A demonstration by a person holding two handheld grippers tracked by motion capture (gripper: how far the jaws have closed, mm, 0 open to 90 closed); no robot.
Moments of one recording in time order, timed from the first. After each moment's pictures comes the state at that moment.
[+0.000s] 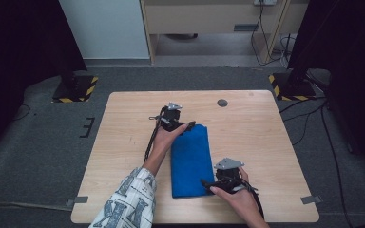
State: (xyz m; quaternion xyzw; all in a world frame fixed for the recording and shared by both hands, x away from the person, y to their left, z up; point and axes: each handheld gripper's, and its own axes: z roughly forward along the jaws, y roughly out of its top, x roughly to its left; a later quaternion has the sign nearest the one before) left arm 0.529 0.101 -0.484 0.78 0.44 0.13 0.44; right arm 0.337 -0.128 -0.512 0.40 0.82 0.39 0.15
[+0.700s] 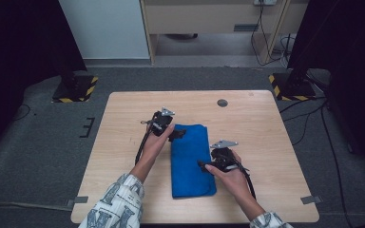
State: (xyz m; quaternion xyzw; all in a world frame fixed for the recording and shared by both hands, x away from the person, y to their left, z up) left arm 0.510 0.128 -0.488 0.81 0.43 0.15 0.38; right arm 0.403 -0.115 -0.513 0.44 0.80 0.38 0.13
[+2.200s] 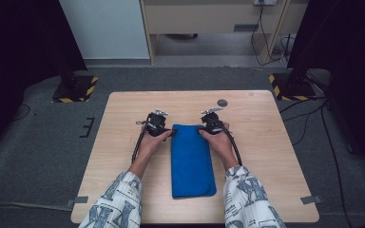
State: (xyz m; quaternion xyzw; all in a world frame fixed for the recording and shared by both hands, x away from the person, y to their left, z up) left arm 0.533 0.148 -0.522 0.80 0.46 0.14 0.35; right arm 0.543 -0.090 -0.525 0.49 0.79 0.32 0.17
